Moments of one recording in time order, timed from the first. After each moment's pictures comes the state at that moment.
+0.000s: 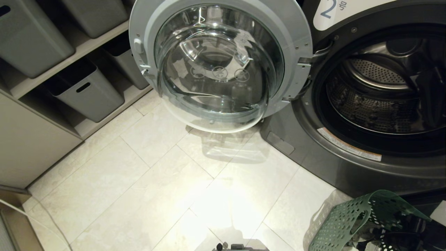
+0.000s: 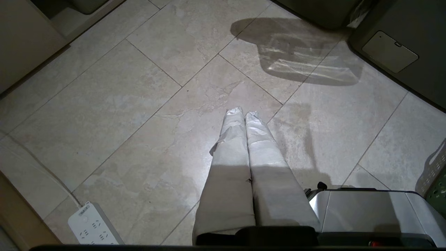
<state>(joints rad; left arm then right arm) 0.00 0.00 0.00 -0.01 0.00 -0.01 -0.71 3.07 -1.34 -0.89 0.14 -0.02</state>
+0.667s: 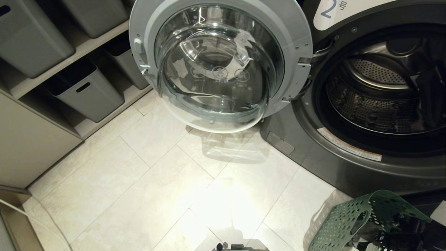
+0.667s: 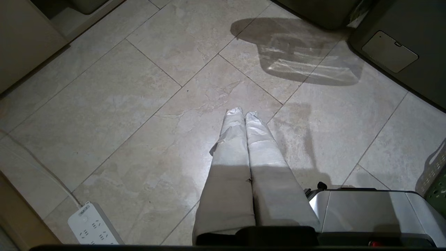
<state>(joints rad) 0.00 0.00 0.00 -0.01 0.00 -0.01 -0.71 3.07 -1.34 -0.81 0.15 -0.02</state>
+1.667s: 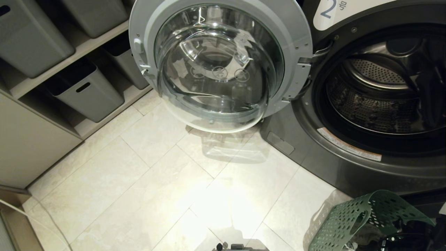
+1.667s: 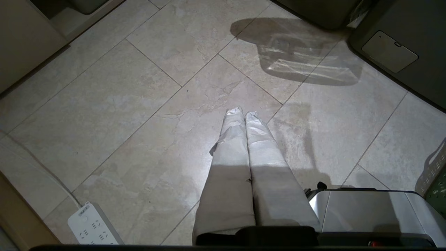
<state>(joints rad) 0.00 0.00 0.00 -0.01 0.00 -0.01 -0.71 2.90 -1.04 -0.76 0.24 -0.02</state>
